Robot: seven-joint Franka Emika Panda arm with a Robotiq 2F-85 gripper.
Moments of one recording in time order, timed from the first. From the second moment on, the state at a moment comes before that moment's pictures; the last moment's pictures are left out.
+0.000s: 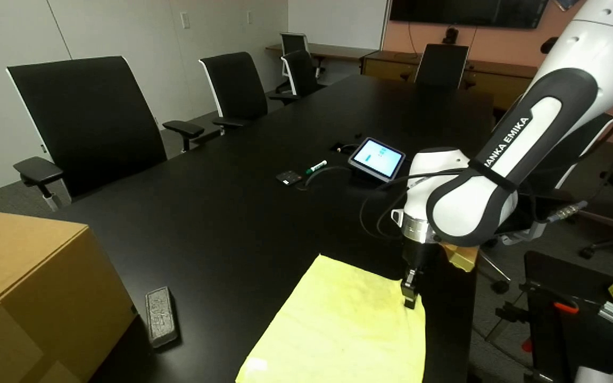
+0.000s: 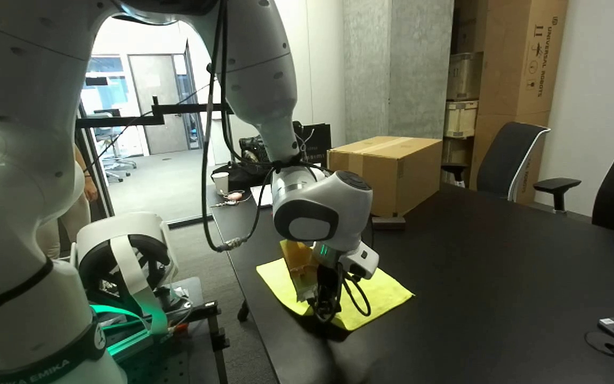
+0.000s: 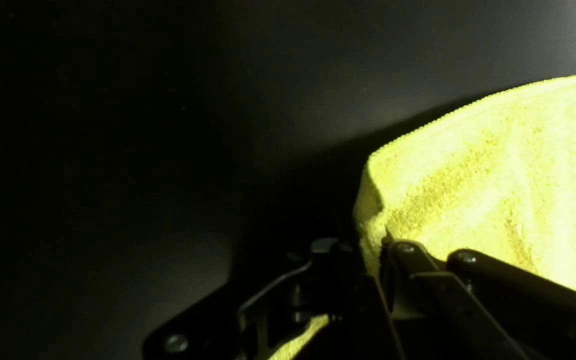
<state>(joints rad) -0.21 0.47 0.26 -2.42 0.29 2.73 -0.19</state>
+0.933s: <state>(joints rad) -0.09 0.42 0.22 -2.21 0.23 2.36 -0.21</state>
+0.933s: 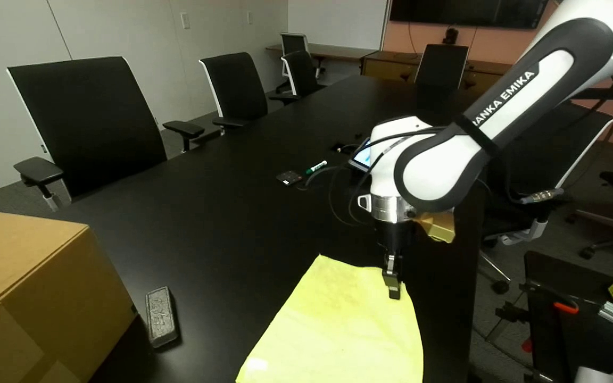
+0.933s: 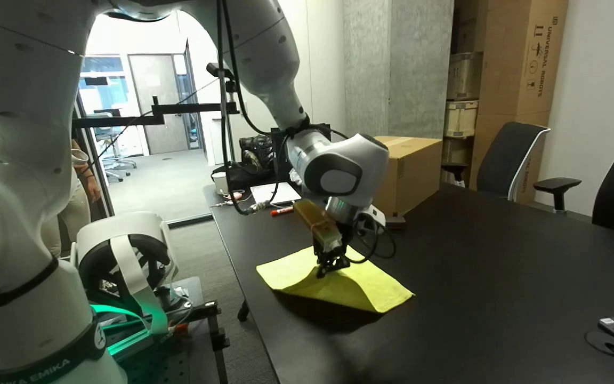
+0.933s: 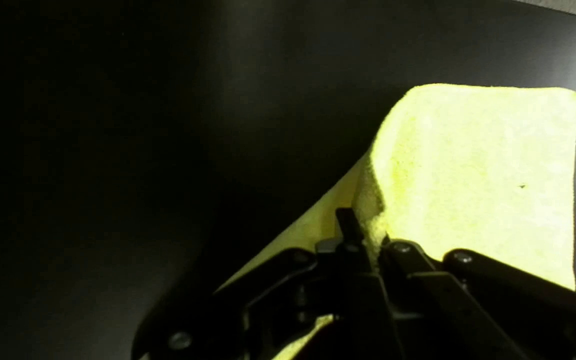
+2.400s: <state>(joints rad) -0.03 0.89 0.10 -1.31 0.20 1.75 -0.09</state>
